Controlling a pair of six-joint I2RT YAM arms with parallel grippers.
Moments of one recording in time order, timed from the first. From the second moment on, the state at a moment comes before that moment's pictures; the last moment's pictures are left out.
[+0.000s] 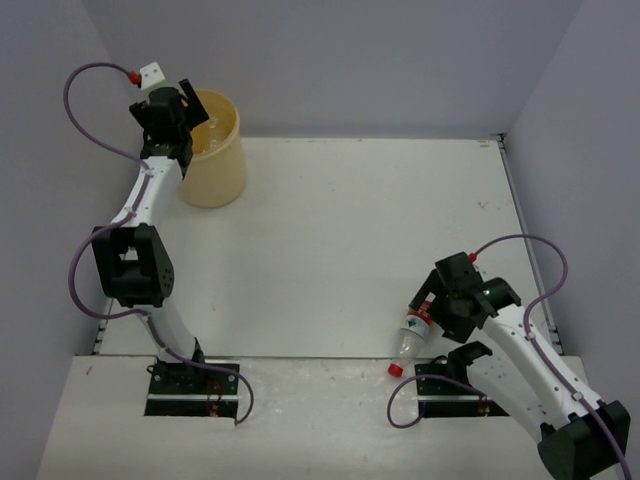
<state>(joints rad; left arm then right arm) 0.02 1.83 1.62 -0.03 -0.39 -0.29 0.37 0.79 0.61 -1.09 0.08 1.00</state>
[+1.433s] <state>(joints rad) -0.45 1.29 0.89 0.21 0.62 -0.52 0.58 1.03 0.74 -0.19 -0.52 0.30</state>
